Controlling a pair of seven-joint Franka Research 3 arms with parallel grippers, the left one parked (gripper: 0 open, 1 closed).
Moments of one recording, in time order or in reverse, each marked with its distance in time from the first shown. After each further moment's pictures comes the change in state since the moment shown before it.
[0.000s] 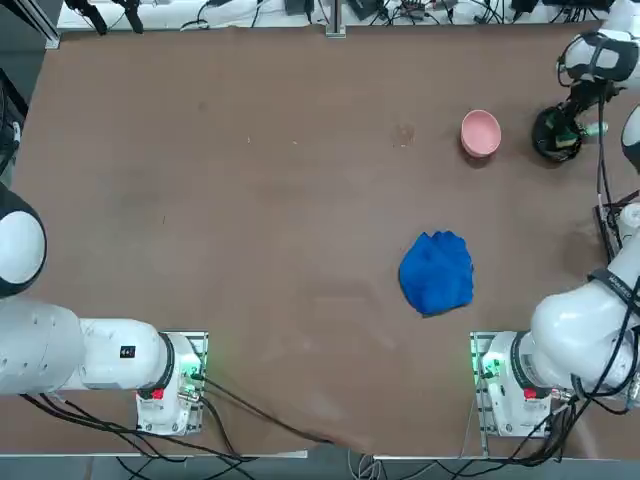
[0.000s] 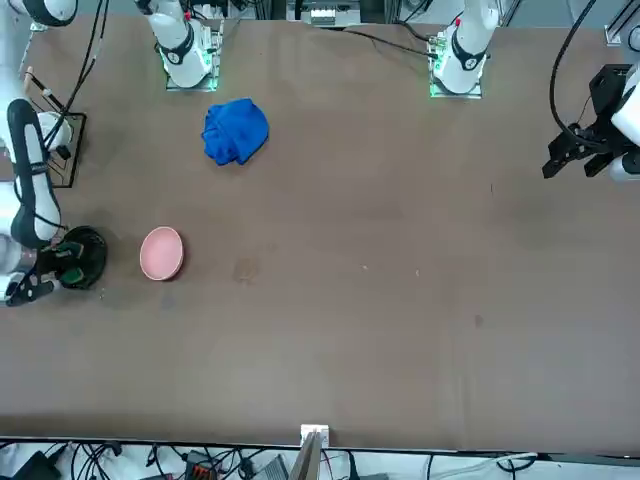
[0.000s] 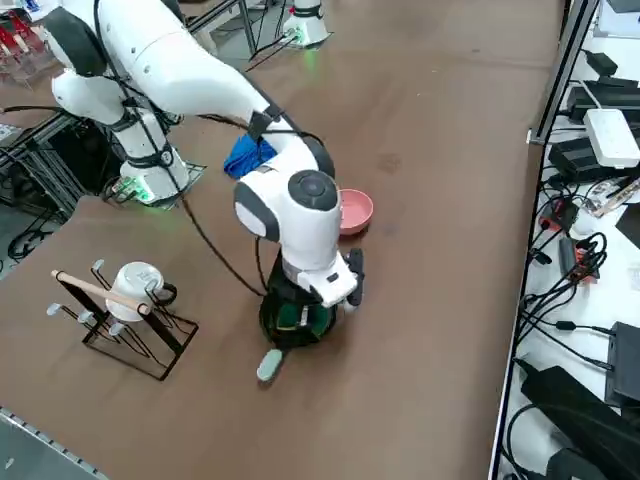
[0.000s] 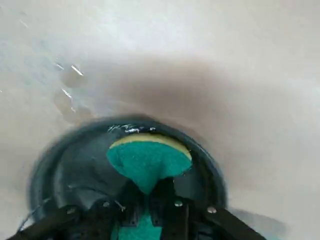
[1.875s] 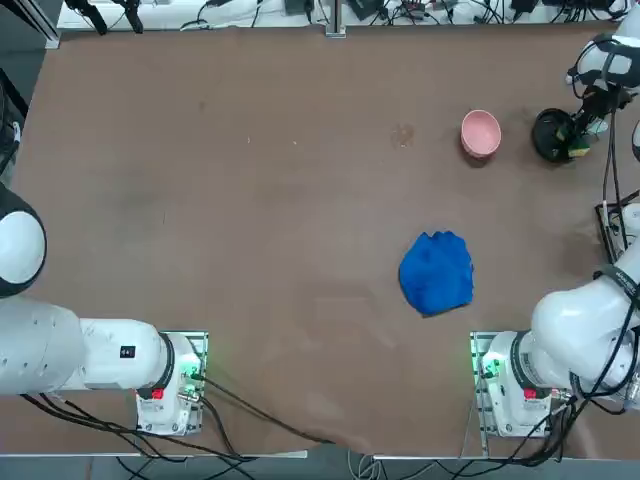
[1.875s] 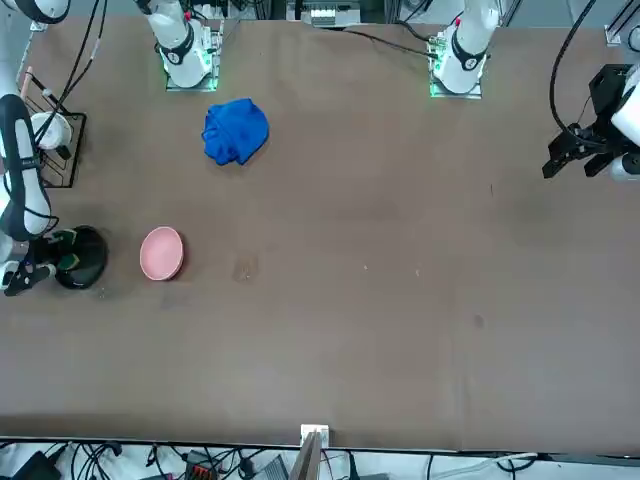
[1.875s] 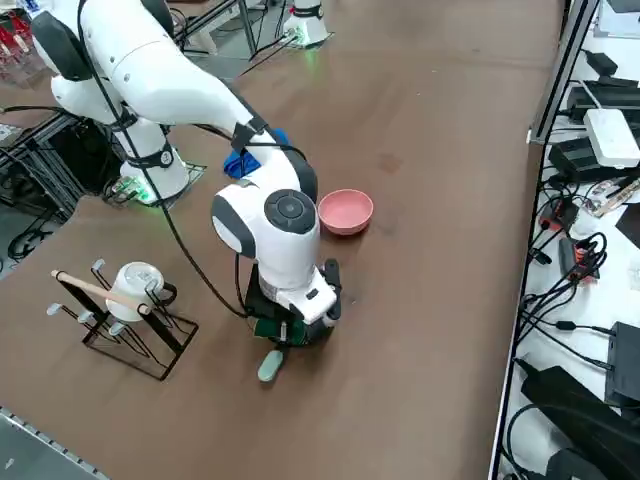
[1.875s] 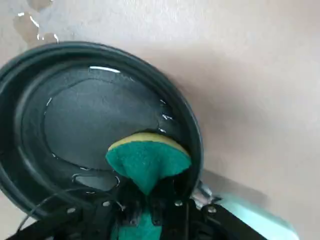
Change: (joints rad) arm -0.090 0.001 0.012 -0.007 -0.059 -0.023 -0.153
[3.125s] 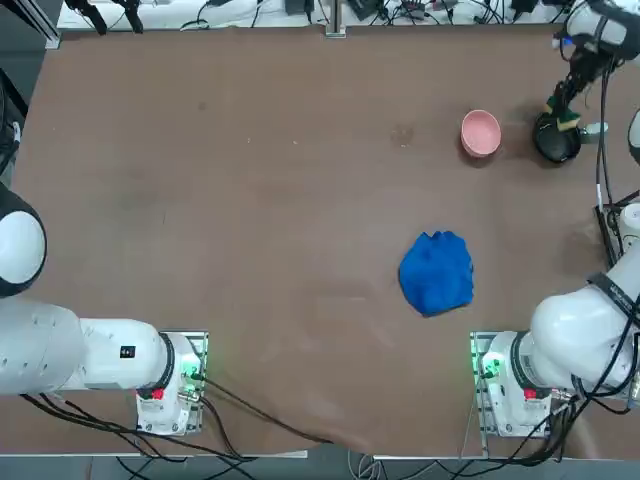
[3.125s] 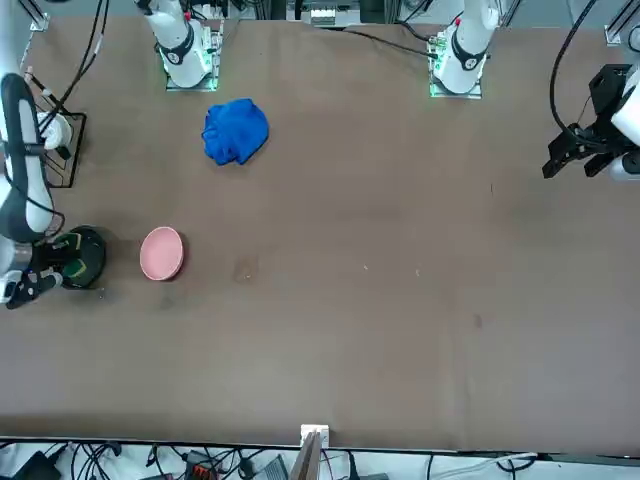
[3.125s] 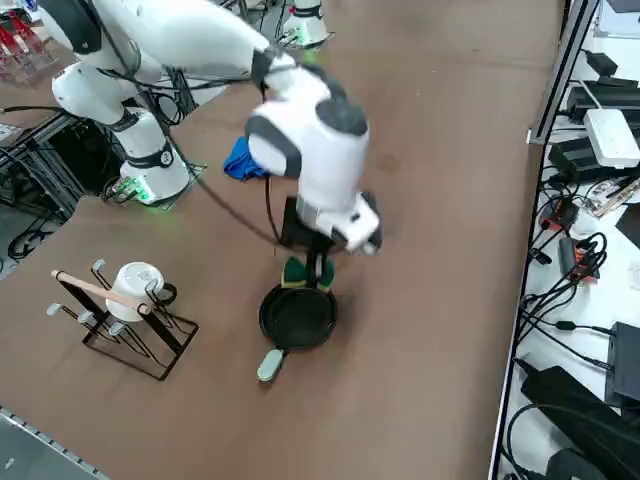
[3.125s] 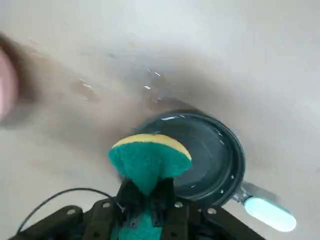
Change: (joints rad) arm 0.091 -0.153 0.106 0.041 0.001 -0.239 0.104
